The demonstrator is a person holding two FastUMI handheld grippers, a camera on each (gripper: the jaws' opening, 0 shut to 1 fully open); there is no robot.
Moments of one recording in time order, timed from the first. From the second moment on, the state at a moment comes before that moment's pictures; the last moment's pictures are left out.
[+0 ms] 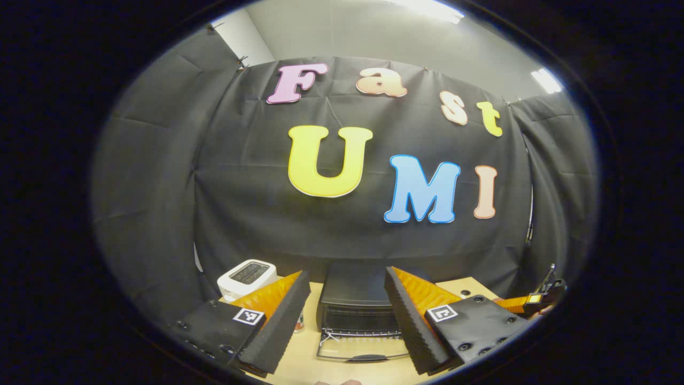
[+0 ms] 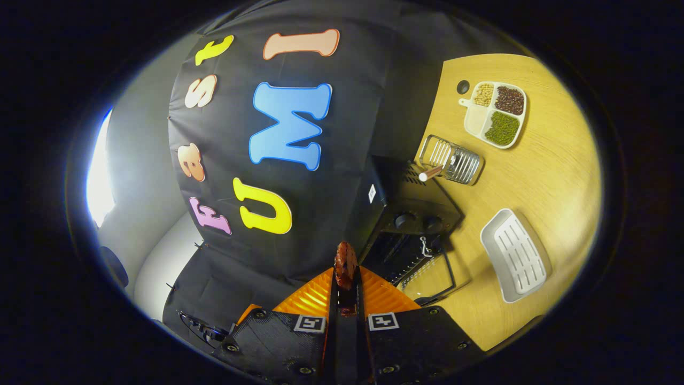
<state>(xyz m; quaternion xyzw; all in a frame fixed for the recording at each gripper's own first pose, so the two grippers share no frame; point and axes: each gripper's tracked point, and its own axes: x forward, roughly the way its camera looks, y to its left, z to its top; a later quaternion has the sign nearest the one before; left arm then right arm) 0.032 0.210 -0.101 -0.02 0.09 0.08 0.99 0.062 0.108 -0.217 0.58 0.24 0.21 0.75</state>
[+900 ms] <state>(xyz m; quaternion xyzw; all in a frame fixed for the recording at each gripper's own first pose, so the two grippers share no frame) -0.004 0.318 -0.115 0.01 0.11 0.12 0.99 0.161 0.252 -0.311 0.60 0.29 0.13 0.73</state>
